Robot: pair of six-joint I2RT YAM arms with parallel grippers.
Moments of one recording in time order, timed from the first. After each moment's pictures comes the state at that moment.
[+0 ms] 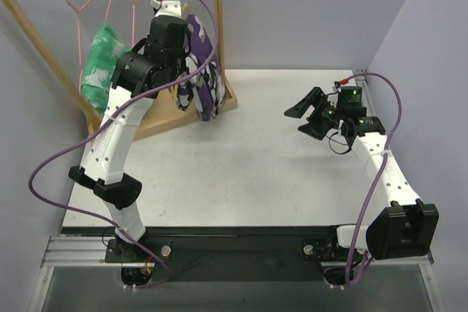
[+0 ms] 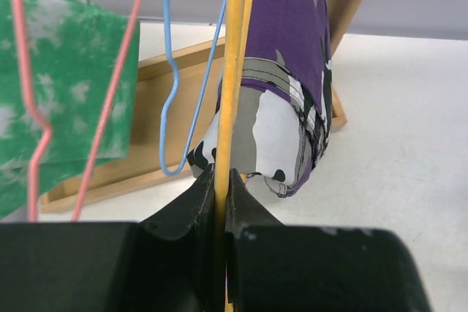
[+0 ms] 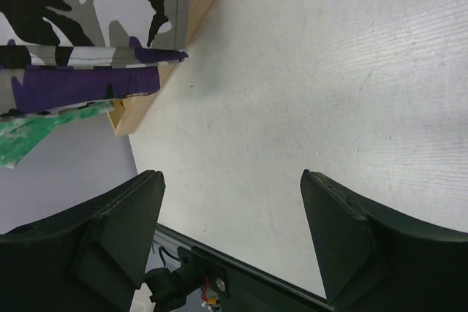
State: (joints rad) left arm -0.55 1.78 2.43 -1.17 -0.63 -0.29; right arm 0.07 1.28 1.09 -0.50 -0.44 0.78
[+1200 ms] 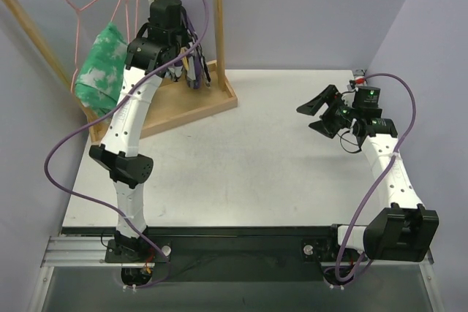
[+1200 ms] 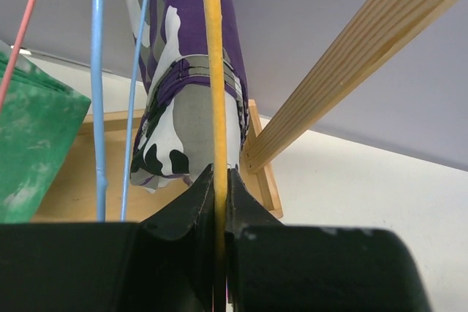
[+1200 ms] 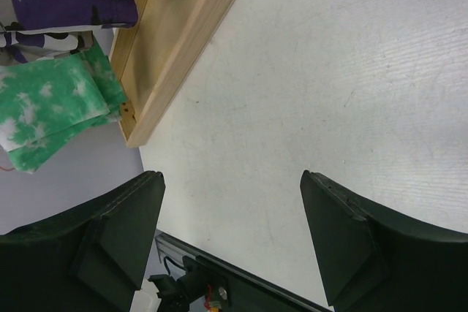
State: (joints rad) left arm -0.41 2.03 2.61 -0.89 -0.48 -0.42; right arm -0.06 1.26 1.09 -0.50 -0.53 0.74
